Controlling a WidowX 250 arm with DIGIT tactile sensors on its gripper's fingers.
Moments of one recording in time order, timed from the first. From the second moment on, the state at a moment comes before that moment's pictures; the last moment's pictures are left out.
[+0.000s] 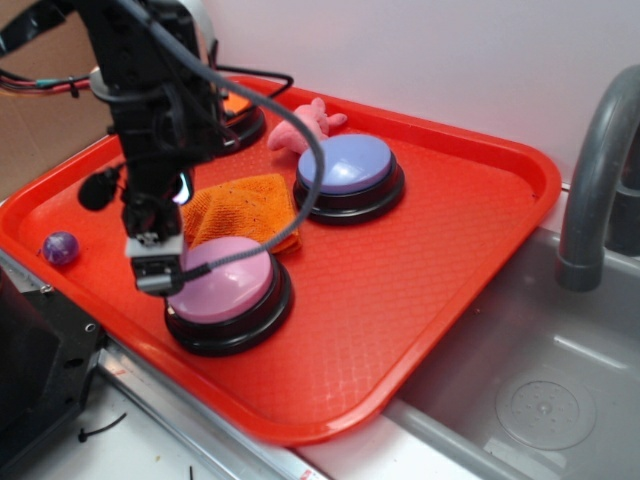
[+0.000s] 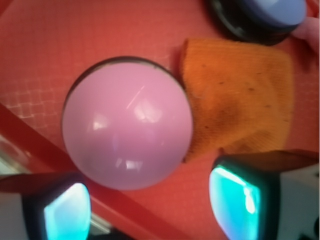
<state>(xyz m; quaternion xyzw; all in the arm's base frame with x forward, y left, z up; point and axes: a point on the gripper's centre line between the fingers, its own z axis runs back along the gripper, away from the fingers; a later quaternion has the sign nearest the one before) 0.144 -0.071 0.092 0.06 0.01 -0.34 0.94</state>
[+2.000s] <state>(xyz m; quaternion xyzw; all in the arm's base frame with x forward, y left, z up) 0.165 -0.039 0.176 0.01 0.00 -0.21 0.98</state>
